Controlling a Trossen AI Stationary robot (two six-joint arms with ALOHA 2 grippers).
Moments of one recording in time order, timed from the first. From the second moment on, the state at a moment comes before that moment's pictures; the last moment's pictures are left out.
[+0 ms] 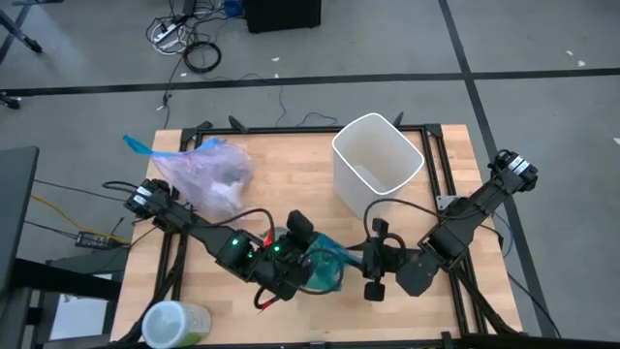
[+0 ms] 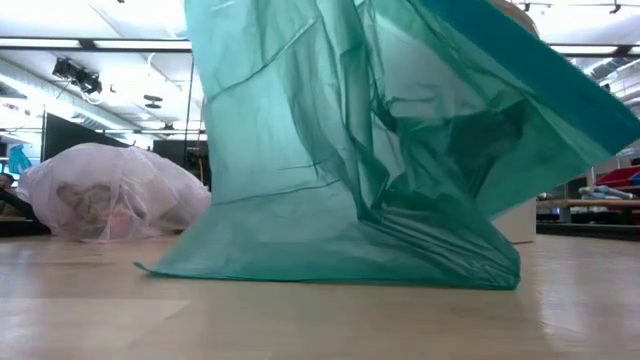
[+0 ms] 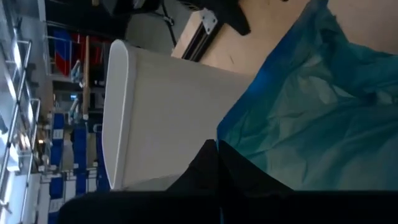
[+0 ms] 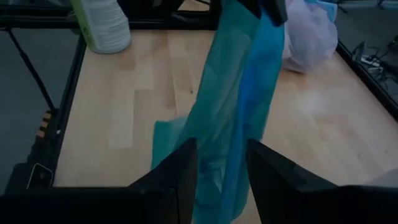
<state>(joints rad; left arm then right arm) -0.53 1.81 1.77 -0.80 -0.93 0.53 0.71 1.46 1.26 -0.36 0.79 0.36</state>
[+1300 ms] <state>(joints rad) -0.52 1.87 1.77 -0.81 -1.00 0.47 0.59 1.46 1.26 -0.43 0.71 0.23</state>
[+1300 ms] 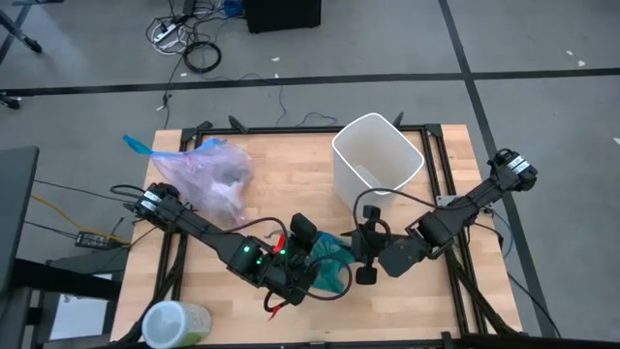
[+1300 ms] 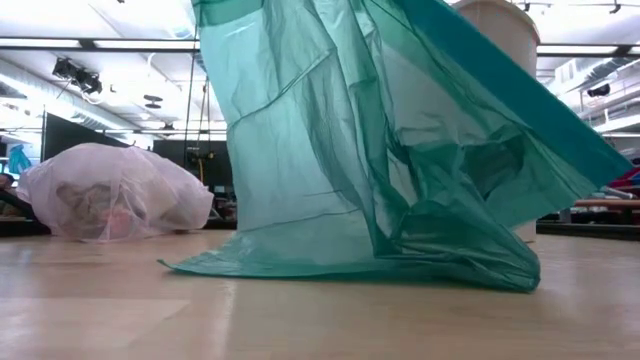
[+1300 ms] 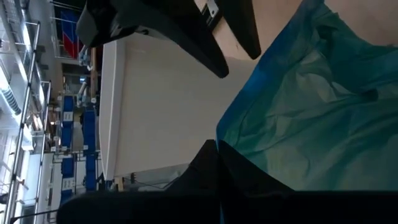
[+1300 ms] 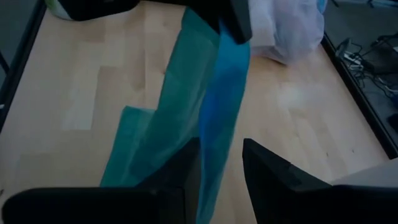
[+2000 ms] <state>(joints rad) -0.52 1.87 1.77 -0.80 -0.99 0.47 0.56 1.47 1.26 -0.42 0.68 0.24</state>
